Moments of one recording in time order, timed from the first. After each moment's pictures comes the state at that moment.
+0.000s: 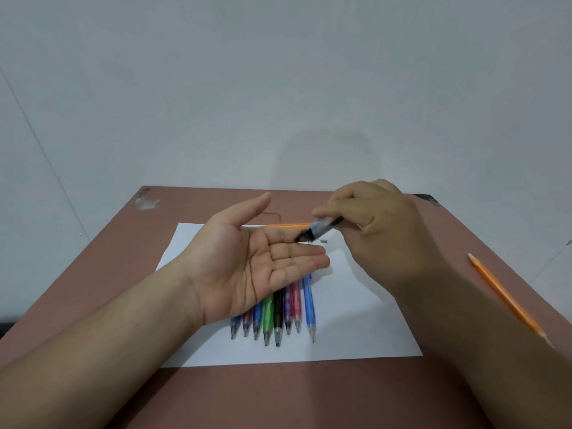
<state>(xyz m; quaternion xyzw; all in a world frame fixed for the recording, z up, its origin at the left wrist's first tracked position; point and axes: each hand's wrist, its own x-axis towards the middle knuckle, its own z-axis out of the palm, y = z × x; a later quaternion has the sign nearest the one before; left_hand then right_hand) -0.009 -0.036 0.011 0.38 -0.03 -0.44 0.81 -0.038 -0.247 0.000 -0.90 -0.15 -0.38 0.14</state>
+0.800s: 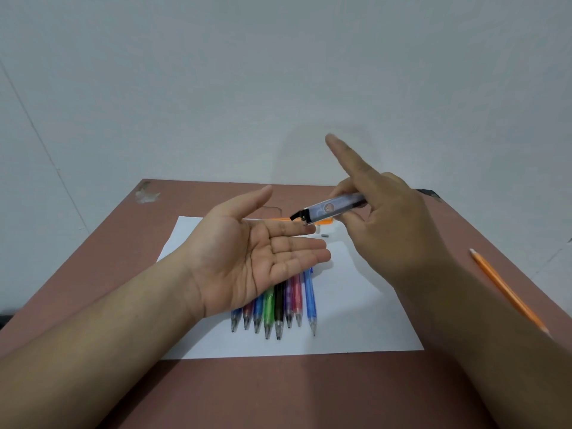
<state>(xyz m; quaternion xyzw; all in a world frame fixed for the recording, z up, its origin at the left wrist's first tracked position) -0.008 -0.036 0.009 0.39 -0.03 -0.44 0.81 -0.039 -0.243 0.004 -0.91 -0.12 -0.36 0.19</state>
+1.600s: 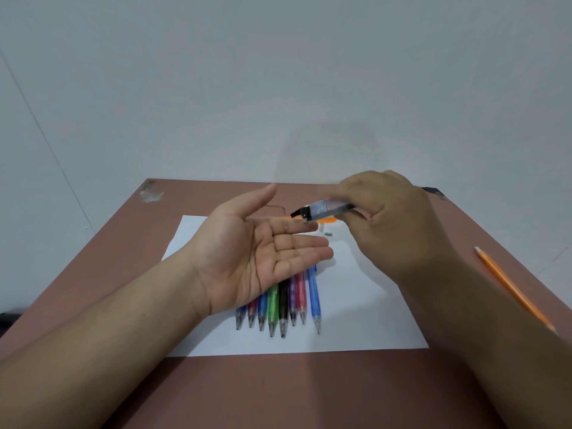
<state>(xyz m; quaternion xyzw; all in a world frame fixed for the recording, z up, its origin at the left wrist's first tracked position) -0.007 -0.035 0.007 0.40 -0.03 -0.43 0.81 -0.035 -0.247 0.000 -0.90 -0.15 -0.37 0.16</state>
